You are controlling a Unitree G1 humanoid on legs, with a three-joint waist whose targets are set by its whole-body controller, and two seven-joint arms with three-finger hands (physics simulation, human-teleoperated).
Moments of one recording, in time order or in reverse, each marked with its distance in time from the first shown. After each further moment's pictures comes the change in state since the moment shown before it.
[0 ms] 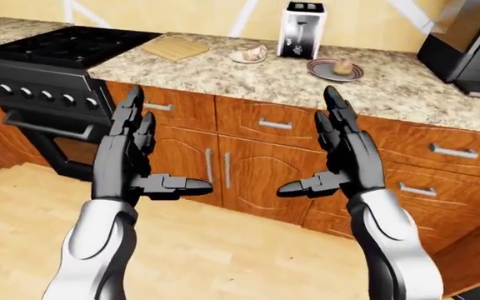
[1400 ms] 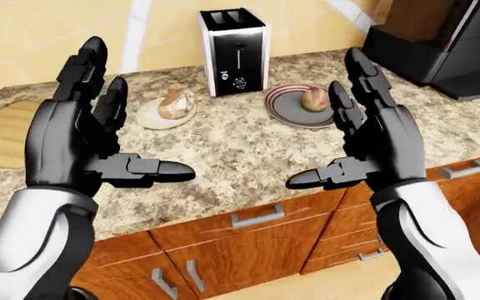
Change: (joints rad) left arm -0.249 0.188 0.215 -0.198 -0.397 0.384 0.206; right arm -0.172 -0.076 -0.053 -0.267 0.165 0.330 -0.116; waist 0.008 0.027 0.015
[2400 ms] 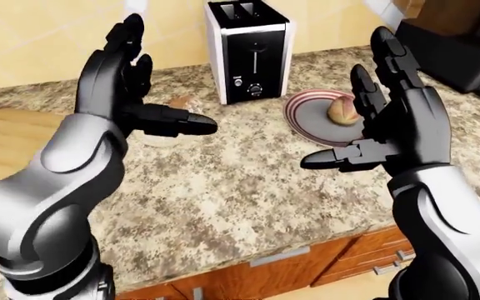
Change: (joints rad) left arm -0.259 0.153 -0.254 0.386 -0.069 -0.073 0.165; right arm -0.093 -0.062 -0.080 0.022 0.032 0.049 -0.036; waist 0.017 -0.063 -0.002
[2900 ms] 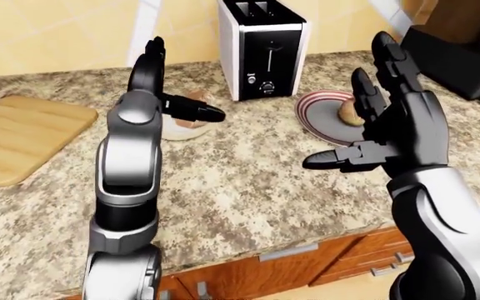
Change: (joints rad) left arm -0.157 -0.253 -0.116 0.496 0.861 -0.132 -0.445; right arm 0.033 -0.001 -0.010 0.028 0.013 -0.053 -0.001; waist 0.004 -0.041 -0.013
